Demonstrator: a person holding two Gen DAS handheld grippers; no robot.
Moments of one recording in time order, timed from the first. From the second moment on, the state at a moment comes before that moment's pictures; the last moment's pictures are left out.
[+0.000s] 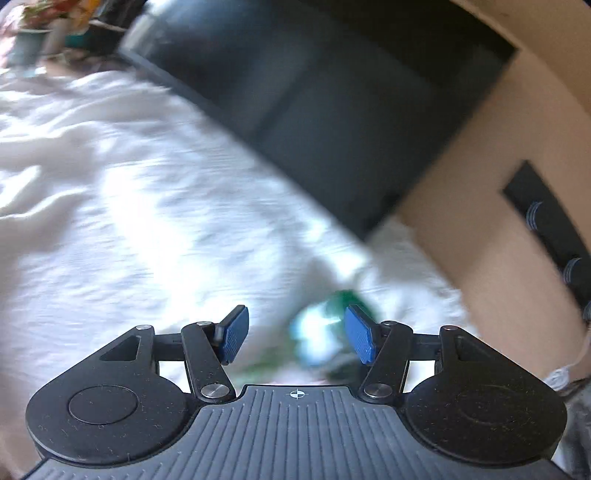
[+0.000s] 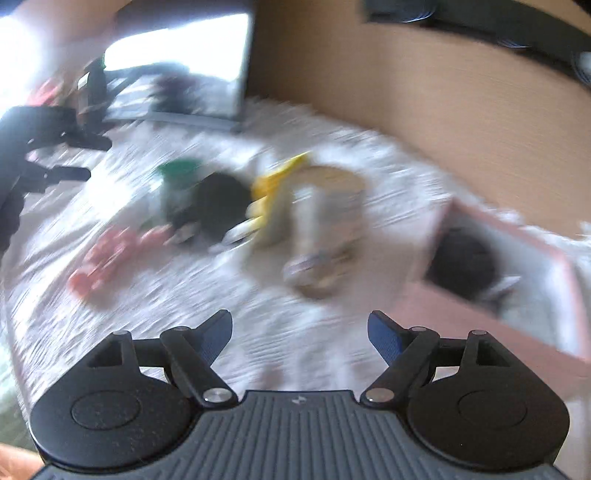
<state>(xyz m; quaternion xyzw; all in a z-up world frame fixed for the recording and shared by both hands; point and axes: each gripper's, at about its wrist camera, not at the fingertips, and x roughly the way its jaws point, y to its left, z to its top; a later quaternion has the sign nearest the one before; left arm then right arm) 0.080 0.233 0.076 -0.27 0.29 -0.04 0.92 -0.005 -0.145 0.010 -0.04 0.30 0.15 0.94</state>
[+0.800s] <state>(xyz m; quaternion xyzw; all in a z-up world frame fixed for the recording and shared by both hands) 0.109 0.137 0.023 -0.02 0.42 -0.13 0.90 0.002 -0.089 -0.036 -0.04 0.38 0.18 0.91</state>
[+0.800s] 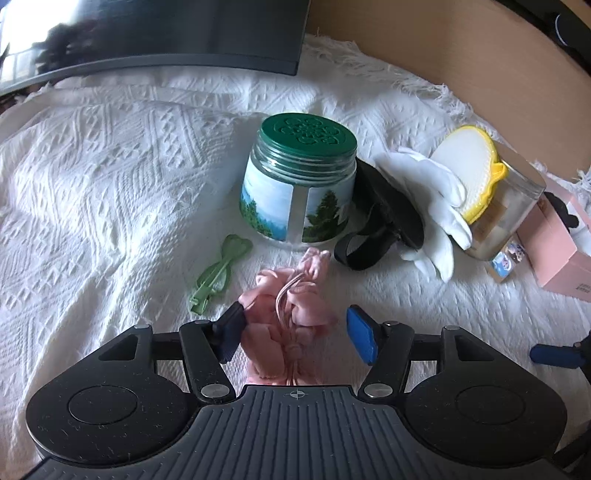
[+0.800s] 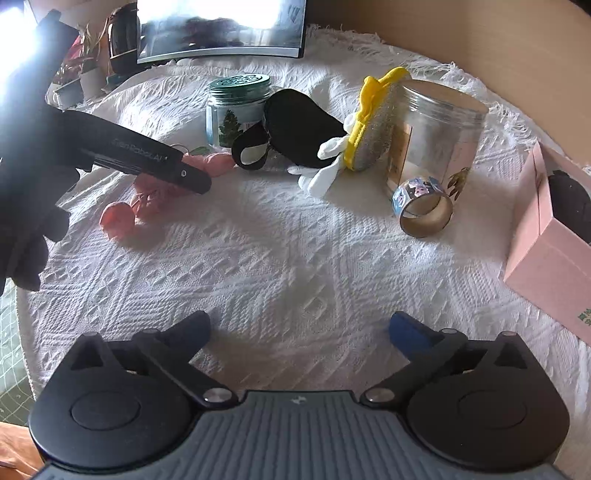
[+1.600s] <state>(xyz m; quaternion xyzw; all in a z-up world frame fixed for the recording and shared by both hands) 0.089 0.262 0.071 -0.11 0.38 -0.10 0.91 0.050 -0.003 0.020 0.00 0.33 0.16 0.93</state>
